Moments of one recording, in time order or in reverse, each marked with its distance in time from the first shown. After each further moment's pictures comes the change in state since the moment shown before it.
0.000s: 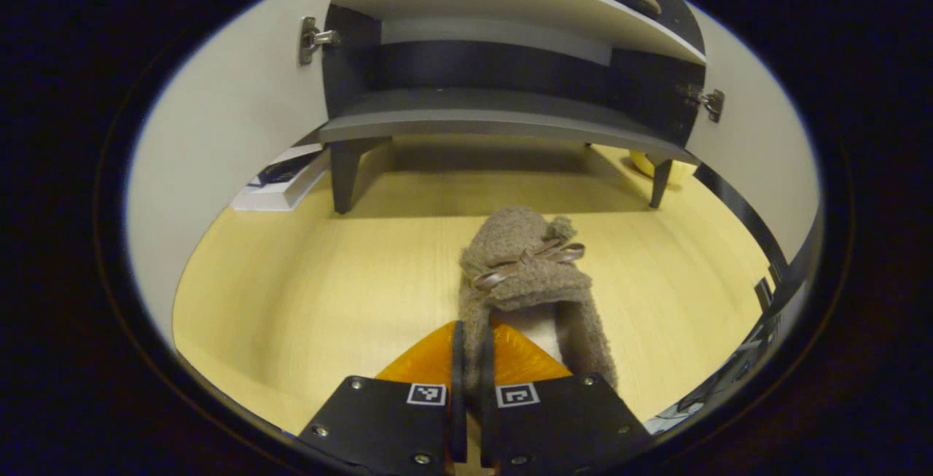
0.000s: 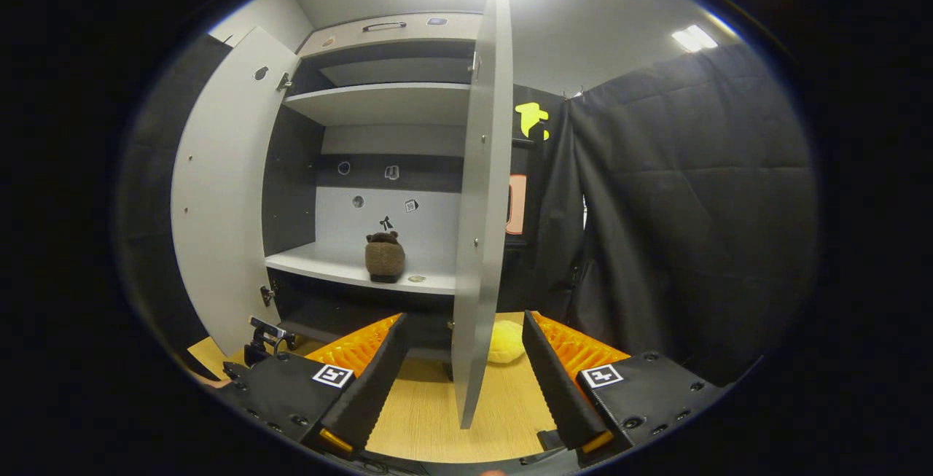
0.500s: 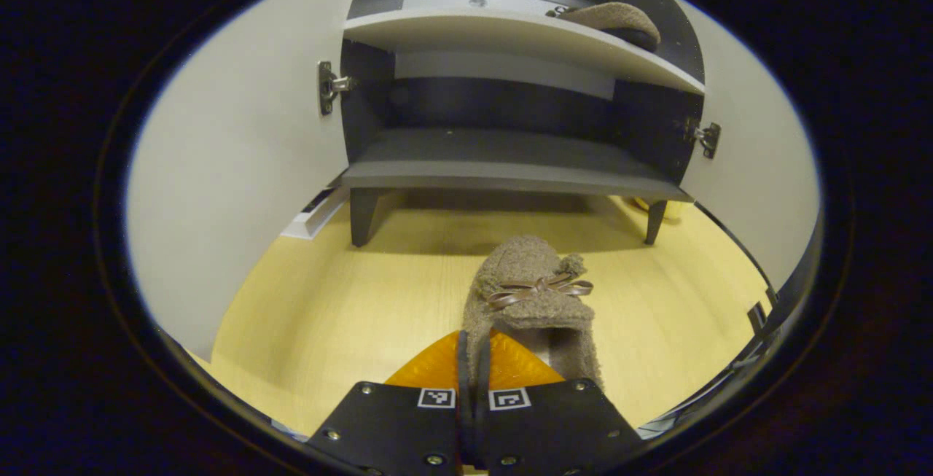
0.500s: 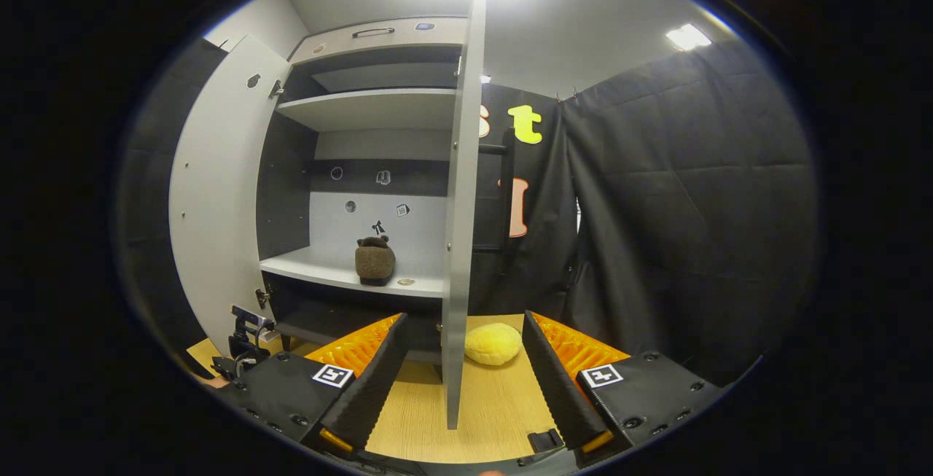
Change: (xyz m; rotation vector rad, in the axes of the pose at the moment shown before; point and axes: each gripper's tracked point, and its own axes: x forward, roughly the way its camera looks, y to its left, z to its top) left arm -0.025 0.004 0.050 -0.024 -0.142 0.033; right arm -0.005 -0.024 0.007 0.012 -0.024 -0.007
